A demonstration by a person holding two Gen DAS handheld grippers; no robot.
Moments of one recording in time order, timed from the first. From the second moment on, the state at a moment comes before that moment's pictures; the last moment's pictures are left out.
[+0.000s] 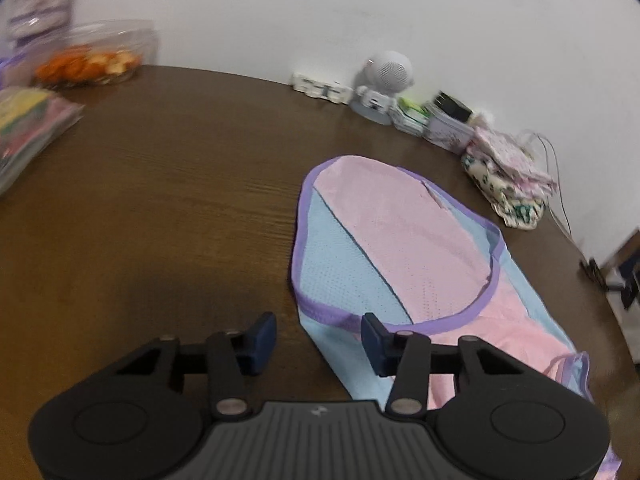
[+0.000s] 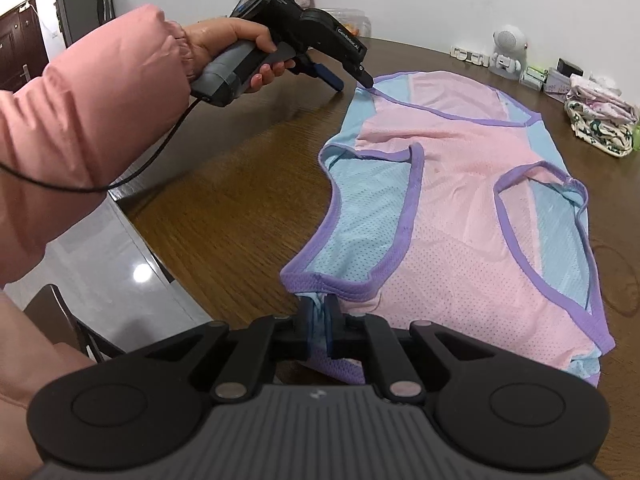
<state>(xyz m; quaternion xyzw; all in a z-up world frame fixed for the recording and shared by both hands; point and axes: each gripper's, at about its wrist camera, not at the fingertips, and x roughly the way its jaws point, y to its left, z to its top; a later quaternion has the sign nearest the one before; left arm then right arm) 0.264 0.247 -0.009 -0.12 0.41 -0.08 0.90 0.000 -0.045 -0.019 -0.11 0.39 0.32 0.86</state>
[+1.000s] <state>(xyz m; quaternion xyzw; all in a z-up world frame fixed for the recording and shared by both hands) 0.291 0.213 0.010 -0.08 0.39 -0.05 0.92 0.012 -0.067 -0.010 -0.03 0.39 0.33 0.86</state>
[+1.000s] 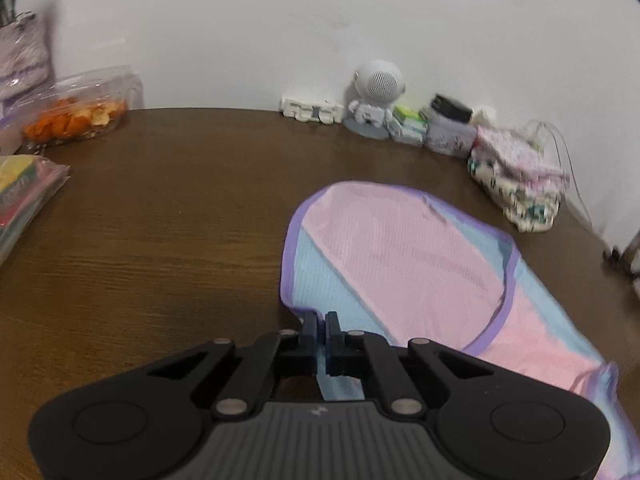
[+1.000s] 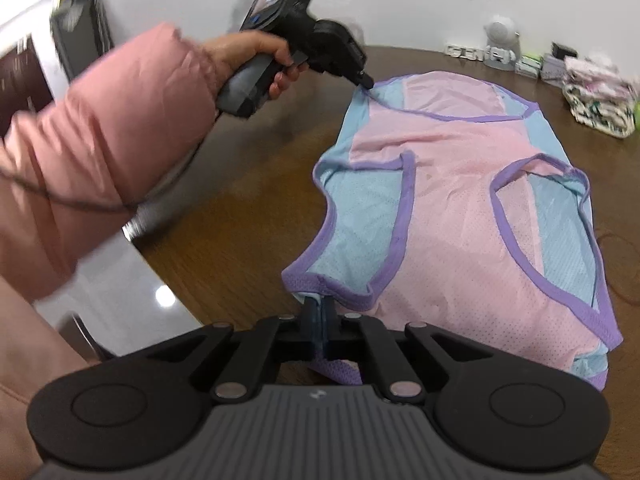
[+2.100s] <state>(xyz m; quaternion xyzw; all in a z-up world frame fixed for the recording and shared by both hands) 0.339 0.137 0.059 -0.04 0.36 -0.07 0.93 0.043 -0.204 -0.036 0.21 0.37 0.33 0.84</state>
